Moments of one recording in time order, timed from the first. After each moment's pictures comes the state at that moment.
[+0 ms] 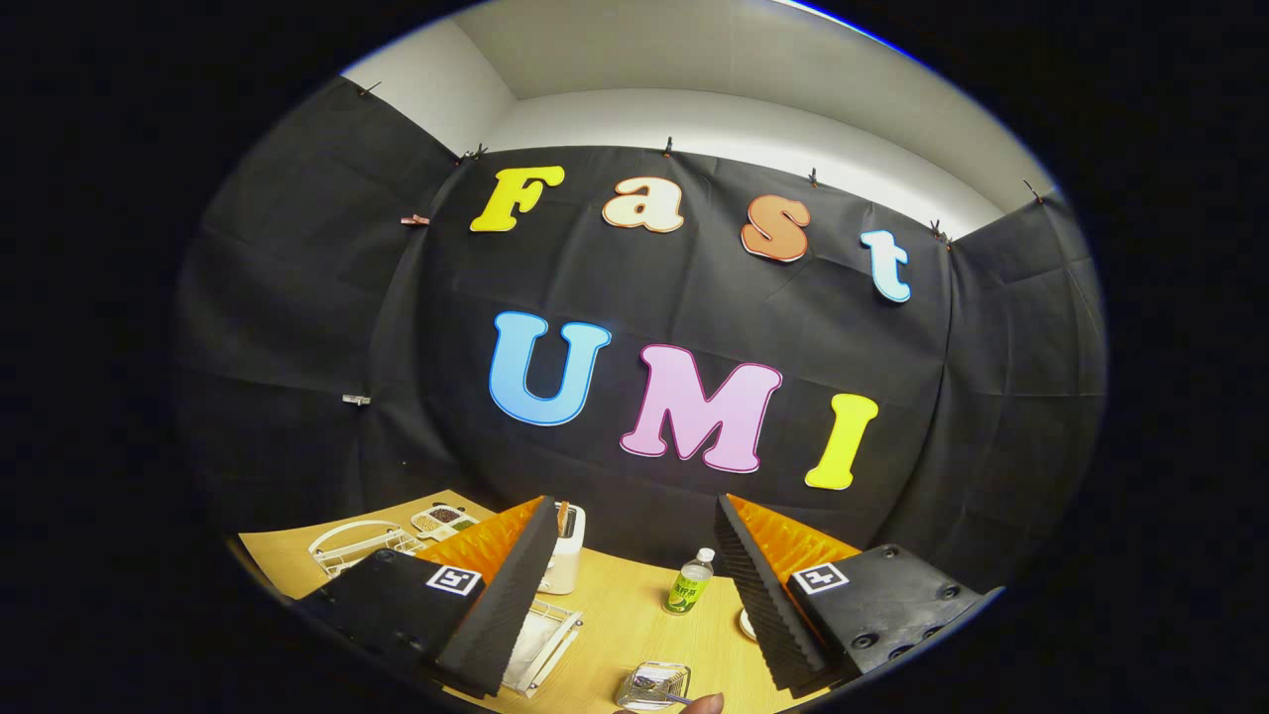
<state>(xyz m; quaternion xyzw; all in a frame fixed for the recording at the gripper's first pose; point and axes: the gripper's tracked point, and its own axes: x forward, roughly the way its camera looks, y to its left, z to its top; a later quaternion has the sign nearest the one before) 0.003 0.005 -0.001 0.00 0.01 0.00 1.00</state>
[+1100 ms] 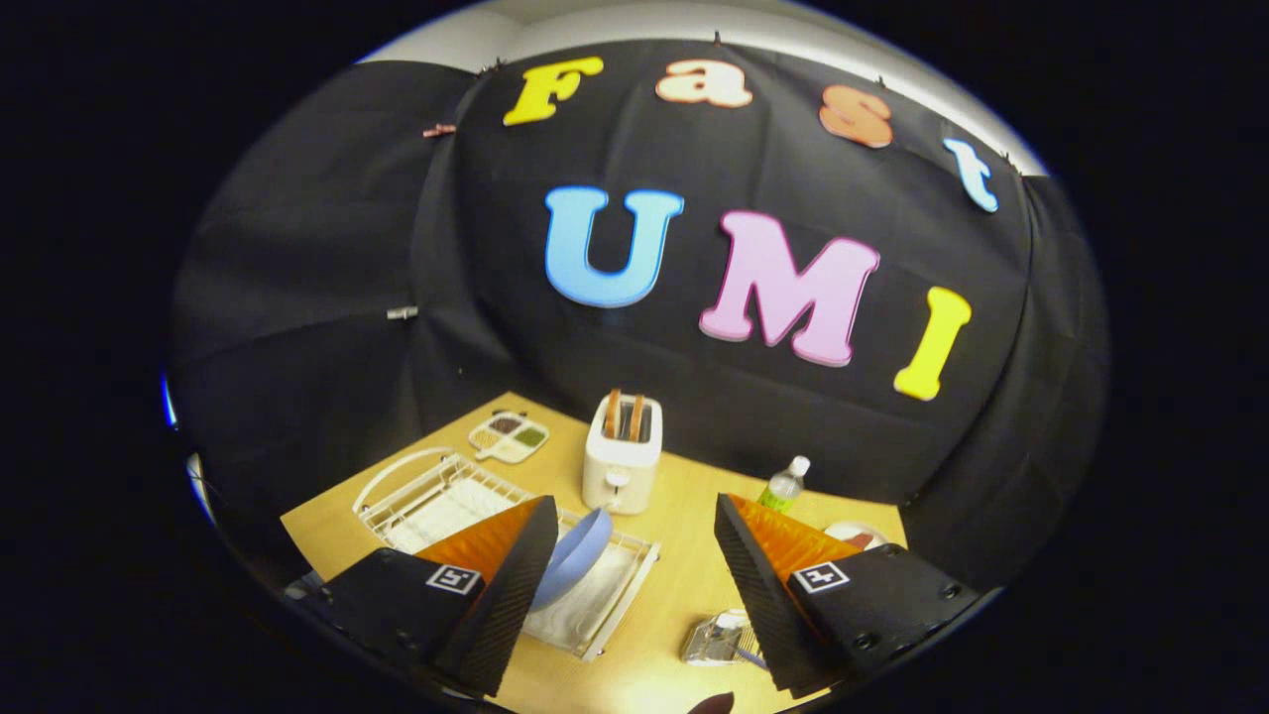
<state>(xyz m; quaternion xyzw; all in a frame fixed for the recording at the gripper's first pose) 0.054 0.096 -0.117 0.02 0.25 0.09 0.96</state>
